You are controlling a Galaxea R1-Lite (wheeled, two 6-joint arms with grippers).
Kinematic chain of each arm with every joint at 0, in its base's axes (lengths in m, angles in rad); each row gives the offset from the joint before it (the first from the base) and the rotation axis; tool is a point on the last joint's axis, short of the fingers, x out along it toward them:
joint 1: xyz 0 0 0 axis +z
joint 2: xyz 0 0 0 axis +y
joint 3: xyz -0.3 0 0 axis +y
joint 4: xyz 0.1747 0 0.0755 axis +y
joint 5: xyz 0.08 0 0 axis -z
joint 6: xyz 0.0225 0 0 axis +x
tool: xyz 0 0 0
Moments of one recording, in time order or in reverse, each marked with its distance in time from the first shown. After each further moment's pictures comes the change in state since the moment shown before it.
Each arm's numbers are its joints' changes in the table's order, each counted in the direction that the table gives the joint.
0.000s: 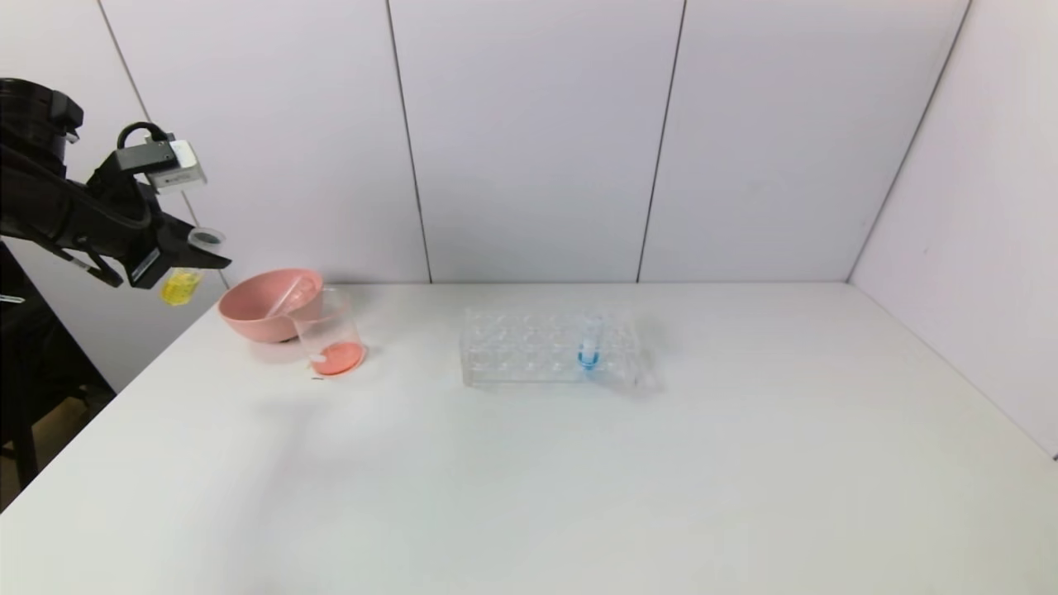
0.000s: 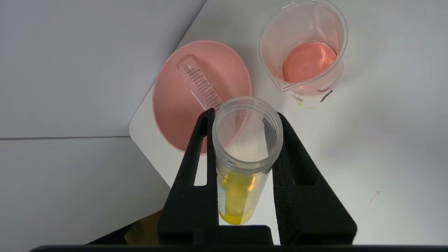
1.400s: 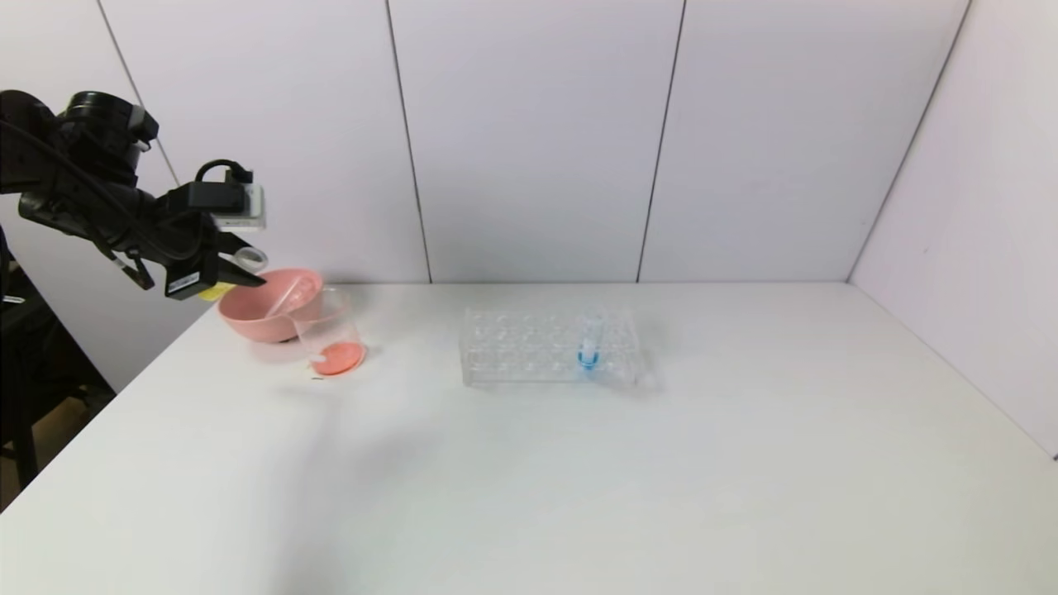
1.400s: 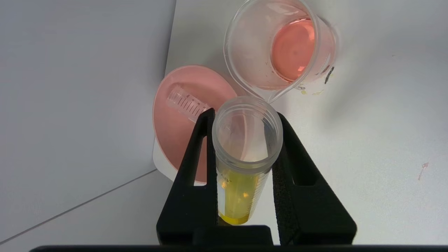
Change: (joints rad) left arm -0.113 0.077 -0.099 0.113 -0.119 0.330; right arm 0.000 0.000 0.000 0.000 0.000 0.000
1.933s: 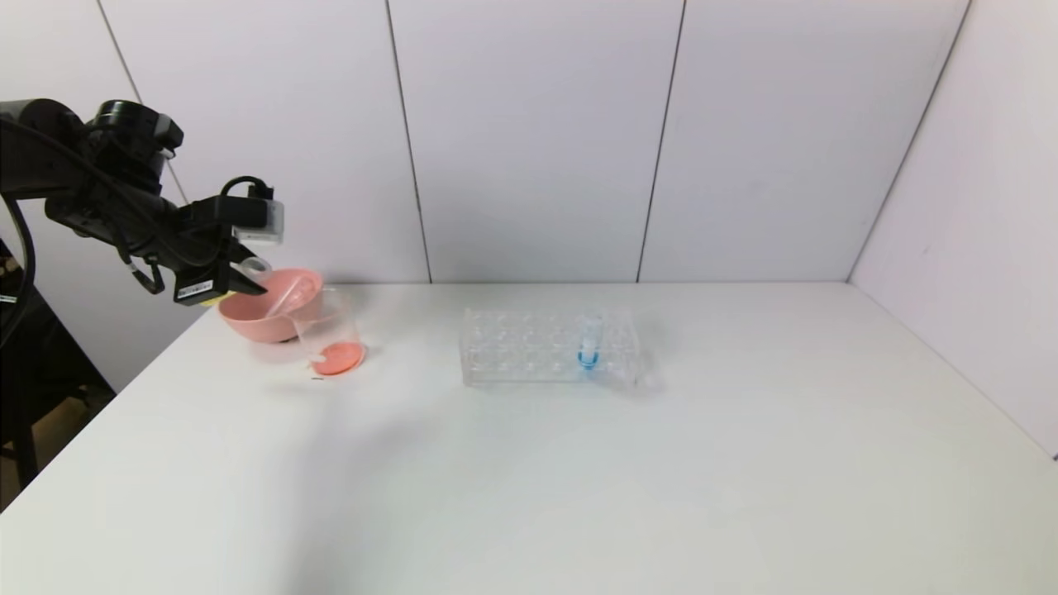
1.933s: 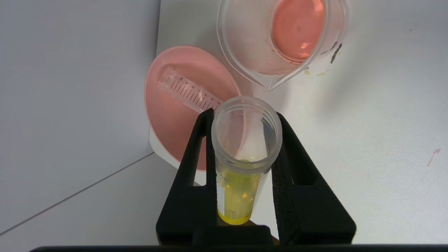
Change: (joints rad) left arm -0.038 0.024 -0.003 -0.004 -0.139 -0.001; right arm 0.000 0.000 0.000 0.000 0.000 0.000
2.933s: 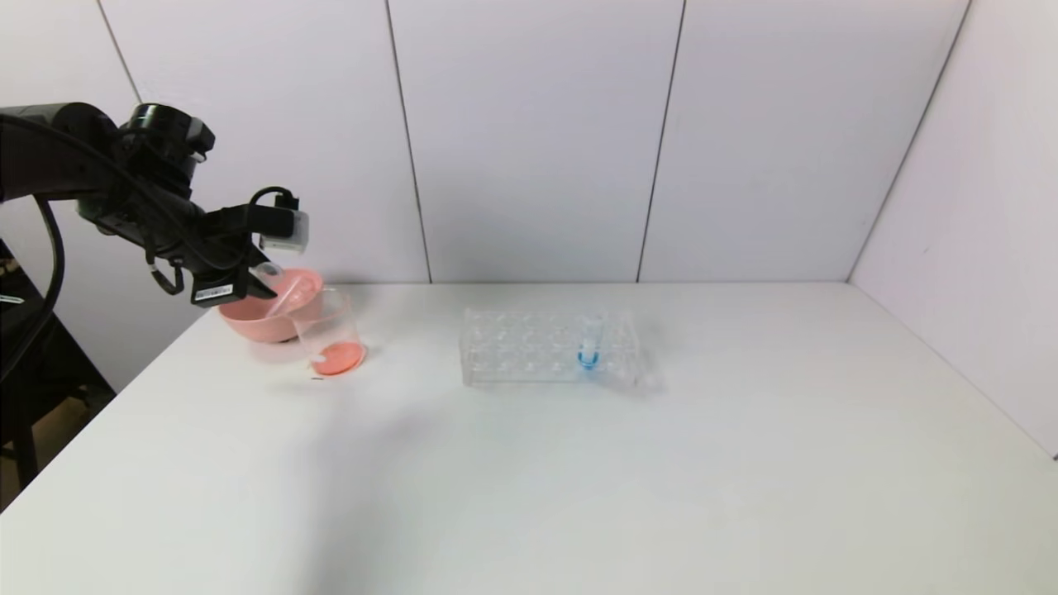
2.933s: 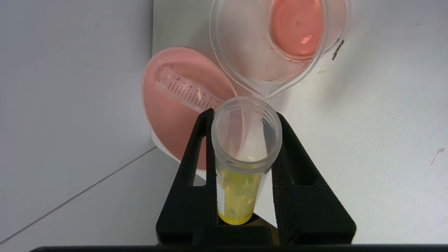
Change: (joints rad) left arm -0.055 0.011 0.000 -0.005 -0.112 -0.008; right arm 0.000 0.000 0.000 0.000 0.000 0.000
